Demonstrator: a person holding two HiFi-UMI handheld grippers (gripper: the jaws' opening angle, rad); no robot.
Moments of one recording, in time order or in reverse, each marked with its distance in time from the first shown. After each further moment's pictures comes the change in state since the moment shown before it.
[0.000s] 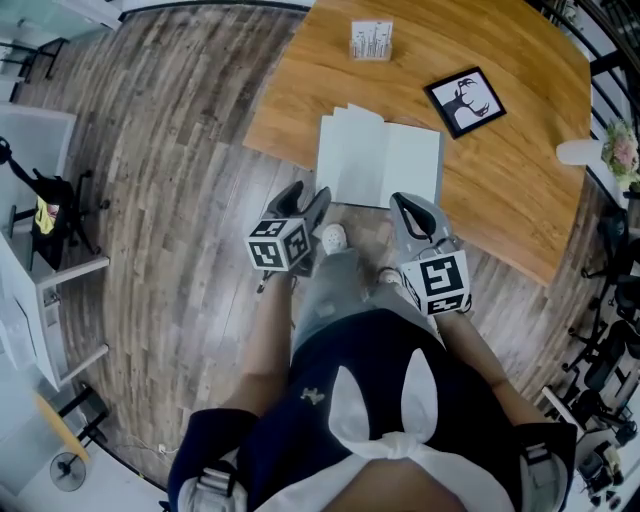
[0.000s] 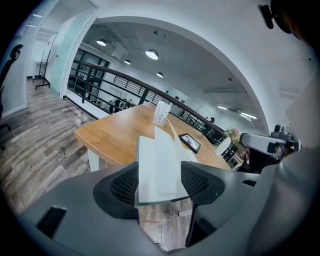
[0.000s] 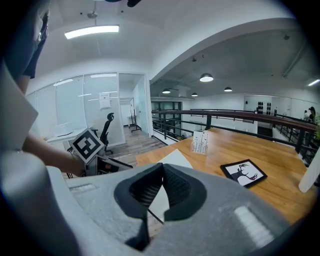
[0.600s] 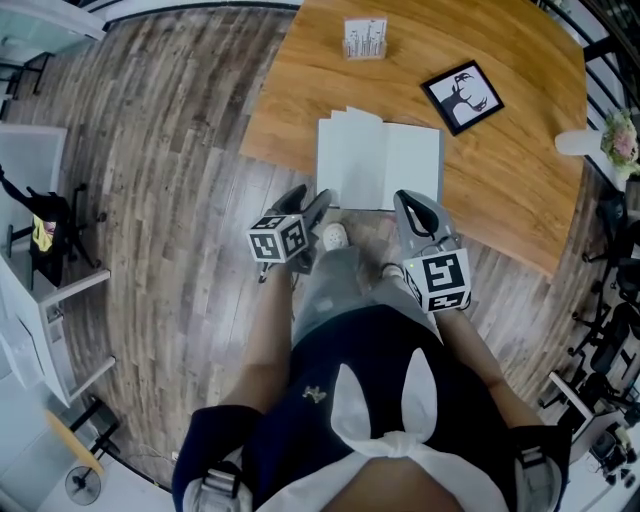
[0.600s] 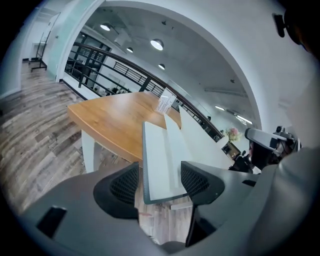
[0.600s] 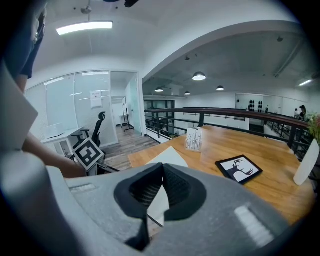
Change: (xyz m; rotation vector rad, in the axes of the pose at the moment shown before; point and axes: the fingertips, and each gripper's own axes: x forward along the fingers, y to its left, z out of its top) left arm 0.033 0.031 -0.025 -0.079 0.091 -0.082; right arm 0.017 -0.012 -0.006 0.041 0.015 -0.083
